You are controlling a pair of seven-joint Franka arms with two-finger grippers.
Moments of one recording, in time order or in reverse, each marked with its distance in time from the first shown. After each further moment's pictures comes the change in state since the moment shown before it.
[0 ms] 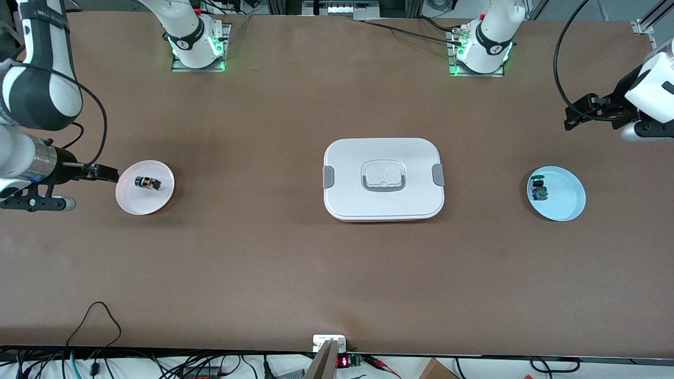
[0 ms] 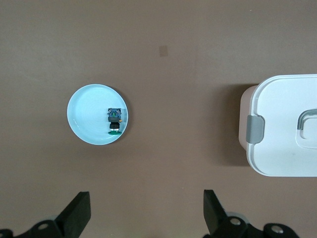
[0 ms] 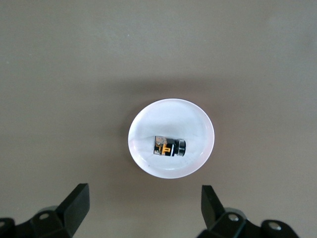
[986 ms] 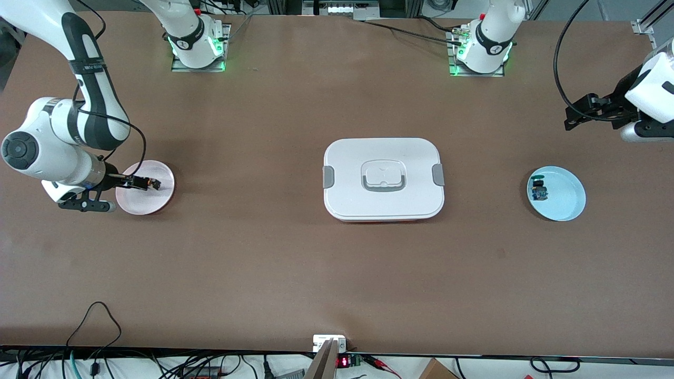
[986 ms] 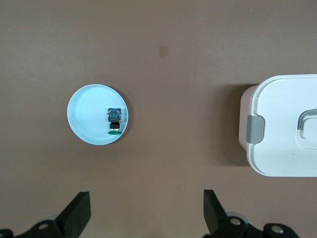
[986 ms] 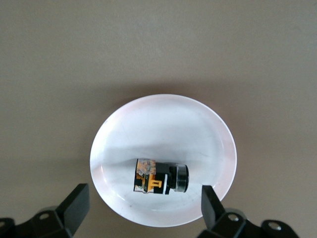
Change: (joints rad) left arm 0.000 0.000 0.000 0.000 0.000 0.000 0.000; right arm -0.046 0.039 0.003 -0.372 0.000 0.451 -0.001
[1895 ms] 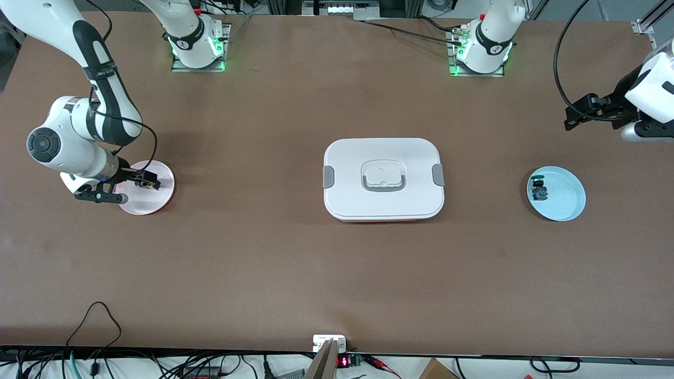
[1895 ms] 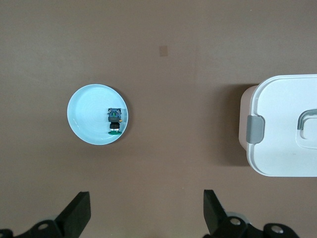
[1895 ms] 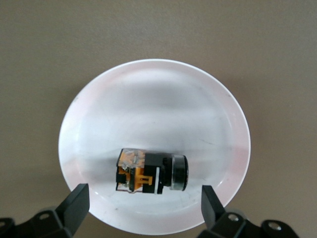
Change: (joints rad) left arm 0.000 0.000 0.000 0.000 0.000 0.000 0.000; right arm -0.024 0.016 -0.005 -0.128 0.000 0.137 0.002
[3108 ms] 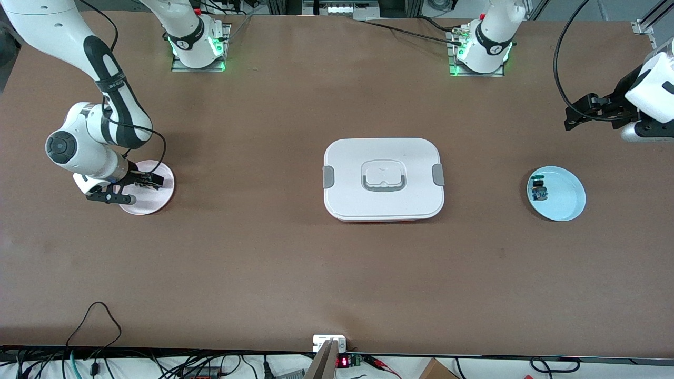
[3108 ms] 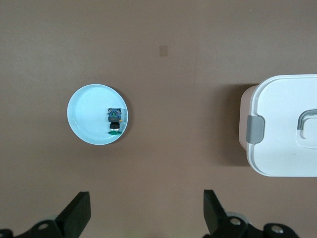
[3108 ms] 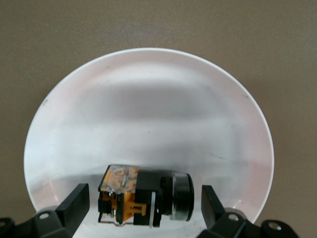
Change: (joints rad) left arm 0.000 0.000 0.000 0.000 0.000 0.000 0.000; right arm -0.003 0.065 0.002 -0.042 0.001 0.139 0.000
